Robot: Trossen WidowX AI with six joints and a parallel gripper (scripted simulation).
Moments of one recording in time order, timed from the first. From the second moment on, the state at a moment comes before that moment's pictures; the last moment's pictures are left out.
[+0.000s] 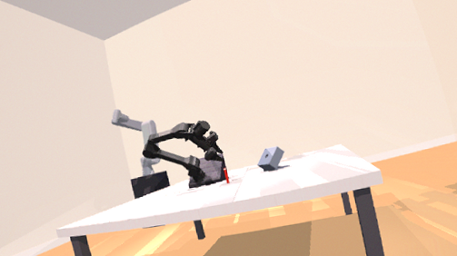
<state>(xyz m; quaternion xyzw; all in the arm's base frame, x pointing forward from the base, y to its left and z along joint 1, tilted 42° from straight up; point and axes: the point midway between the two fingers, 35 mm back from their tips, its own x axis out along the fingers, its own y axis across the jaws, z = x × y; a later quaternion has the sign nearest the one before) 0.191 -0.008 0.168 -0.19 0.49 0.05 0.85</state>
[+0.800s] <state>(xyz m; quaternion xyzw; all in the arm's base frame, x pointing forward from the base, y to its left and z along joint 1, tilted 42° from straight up) 0.209 -0.022 0.168 -0.33 0.67 -0.14 0.65</state>
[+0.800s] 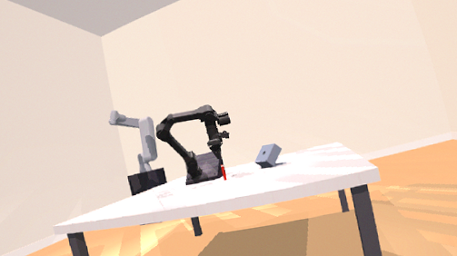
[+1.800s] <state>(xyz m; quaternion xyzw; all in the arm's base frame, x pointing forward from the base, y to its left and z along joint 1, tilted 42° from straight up) 0.216 -0.034 0.158 -0.40 0.68 -0.10 0.61</state>
